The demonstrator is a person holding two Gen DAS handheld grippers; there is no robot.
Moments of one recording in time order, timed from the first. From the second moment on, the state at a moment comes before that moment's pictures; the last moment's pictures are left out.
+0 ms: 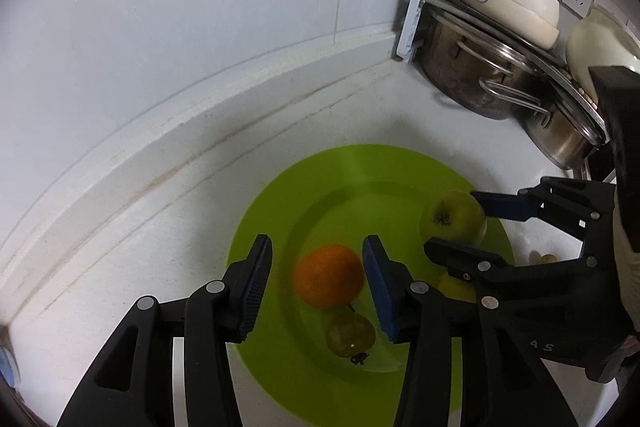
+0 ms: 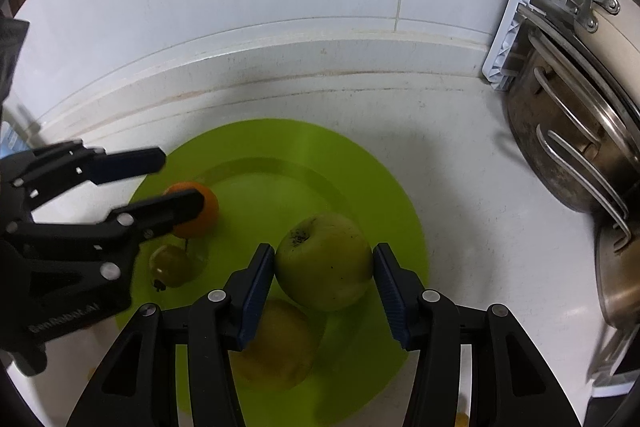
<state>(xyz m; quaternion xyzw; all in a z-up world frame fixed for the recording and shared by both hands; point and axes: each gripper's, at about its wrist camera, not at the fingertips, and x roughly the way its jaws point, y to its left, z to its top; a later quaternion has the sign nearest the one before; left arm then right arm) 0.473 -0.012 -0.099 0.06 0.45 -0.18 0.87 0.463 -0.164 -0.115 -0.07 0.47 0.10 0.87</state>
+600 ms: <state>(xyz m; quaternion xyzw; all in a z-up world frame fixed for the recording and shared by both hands) 0.396 0.014 -0.027 0.05 0.36 -0.15 0.92 0.381 -0.160 -0.047 -0.06 0.37 0.08 0.92</state>
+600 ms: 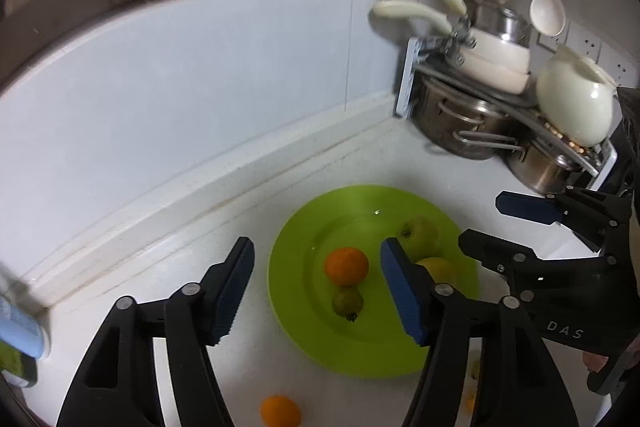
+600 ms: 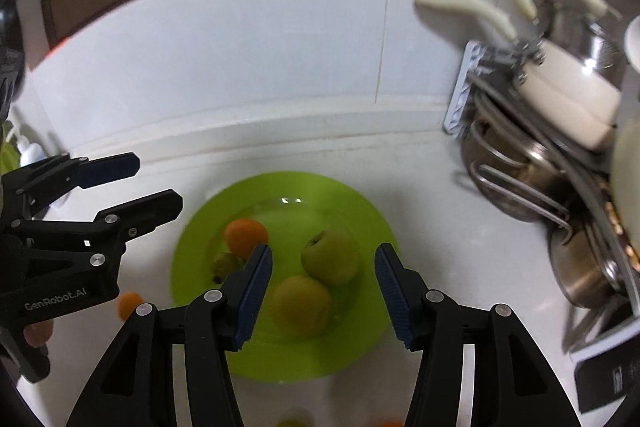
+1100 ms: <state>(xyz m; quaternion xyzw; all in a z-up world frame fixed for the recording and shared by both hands) 0.302 0.035 0.018 0.06 0.29 -0.14 0.94 0.286 -0.141 -0.009 -0.06 0.28 0.07 0.96</state>
